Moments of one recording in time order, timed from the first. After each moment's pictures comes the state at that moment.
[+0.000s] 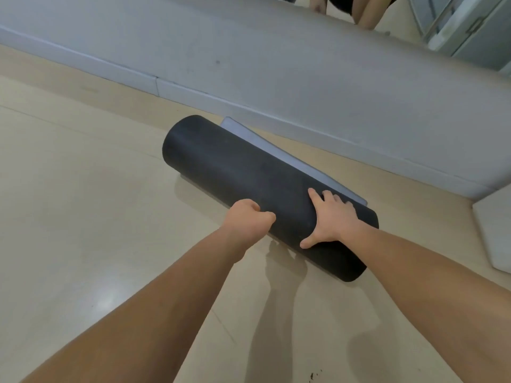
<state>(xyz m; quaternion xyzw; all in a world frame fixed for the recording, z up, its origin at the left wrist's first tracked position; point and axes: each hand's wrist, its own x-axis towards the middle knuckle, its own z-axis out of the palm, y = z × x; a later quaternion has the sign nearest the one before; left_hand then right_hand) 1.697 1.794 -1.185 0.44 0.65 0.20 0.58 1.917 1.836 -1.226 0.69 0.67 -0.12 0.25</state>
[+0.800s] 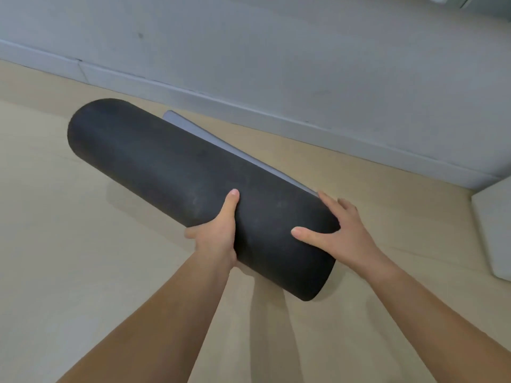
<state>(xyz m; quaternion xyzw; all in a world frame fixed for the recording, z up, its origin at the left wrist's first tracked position) 1.844 1.869 -1.242 -0.02 0.71 0.36 0.60 2.063 1.820 -1.218 0.75 0.52 -0.36 -0.18</state>
